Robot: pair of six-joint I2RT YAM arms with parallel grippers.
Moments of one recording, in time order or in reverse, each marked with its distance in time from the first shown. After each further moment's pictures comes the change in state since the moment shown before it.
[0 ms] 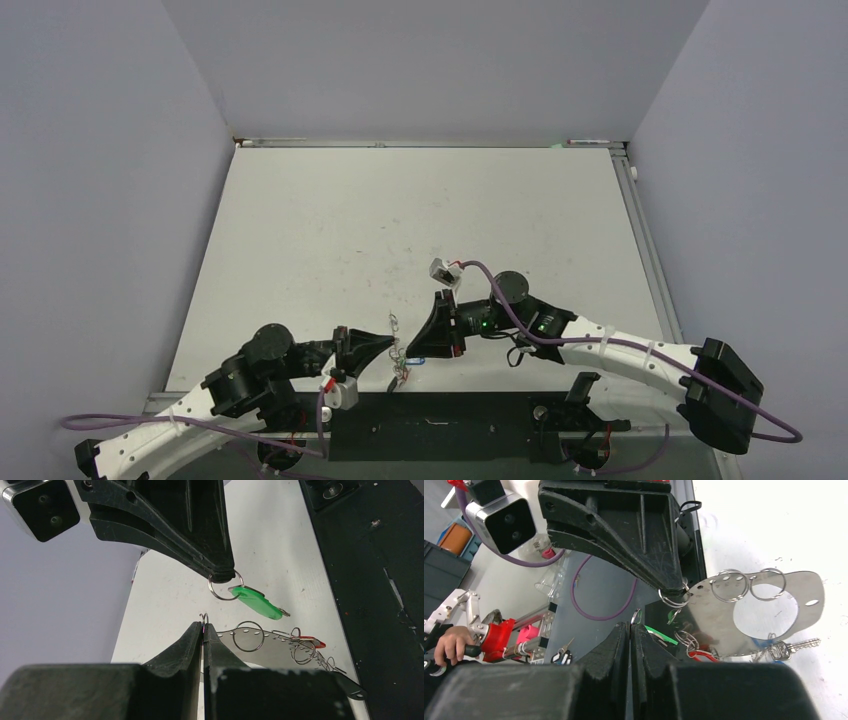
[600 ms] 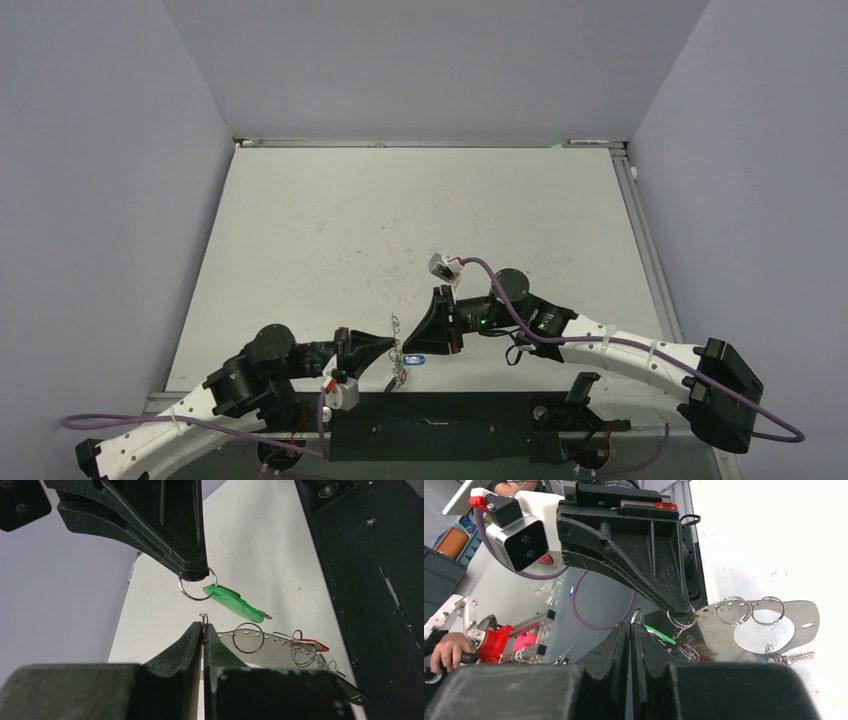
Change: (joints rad) left arm 0.000 0.000 -0.013 0.007 0.010 0.000; right arm 0.019 0.000 0.036 -0.004 0.027 -0.003
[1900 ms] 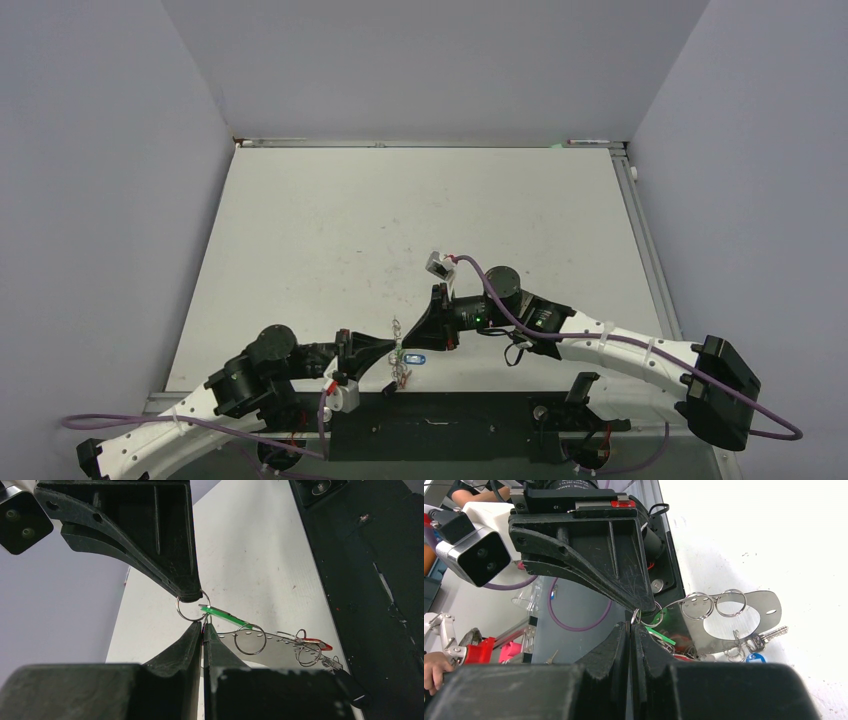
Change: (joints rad) left arm 0.000 -0.005 -0.017 0.000 0.017 0.011; right arm 0.001 0.021 0.032 -0.132 0.094 -0.037
